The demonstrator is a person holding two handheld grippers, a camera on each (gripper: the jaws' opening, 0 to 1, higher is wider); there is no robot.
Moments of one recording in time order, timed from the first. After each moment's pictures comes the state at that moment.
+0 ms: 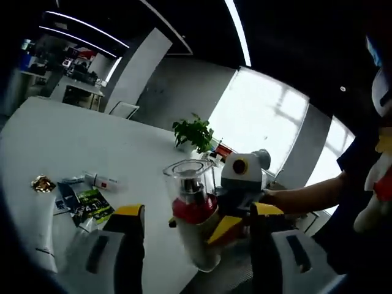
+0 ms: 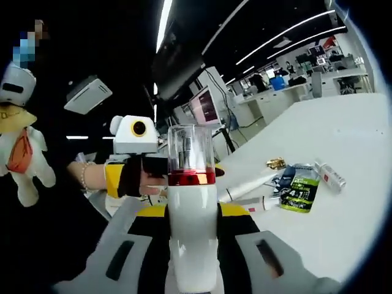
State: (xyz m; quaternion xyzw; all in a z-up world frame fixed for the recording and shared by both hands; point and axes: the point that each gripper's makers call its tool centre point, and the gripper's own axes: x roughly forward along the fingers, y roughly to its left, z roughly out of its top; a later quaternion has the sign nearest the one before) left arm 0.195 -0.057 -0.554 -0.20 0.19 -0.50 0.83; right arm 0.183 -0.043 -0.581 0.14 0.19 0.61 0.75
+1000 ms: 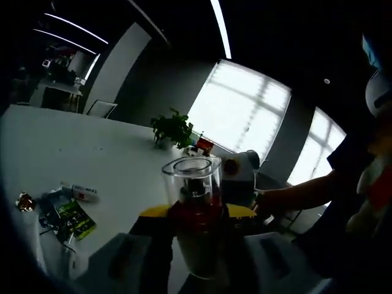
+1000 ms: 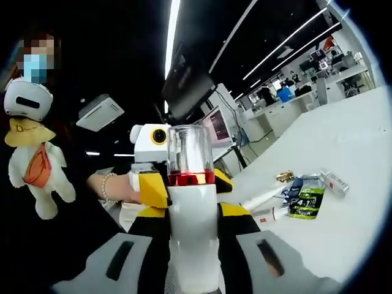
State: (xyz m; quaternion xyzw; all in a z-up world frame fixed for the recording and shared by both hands) left arm 0.191 -0.094 -0.539 -0.15 0.20 -0.55 0.80; right arm 0.172 -0.060 -0.559 0.17 0.17 0.62 0.75
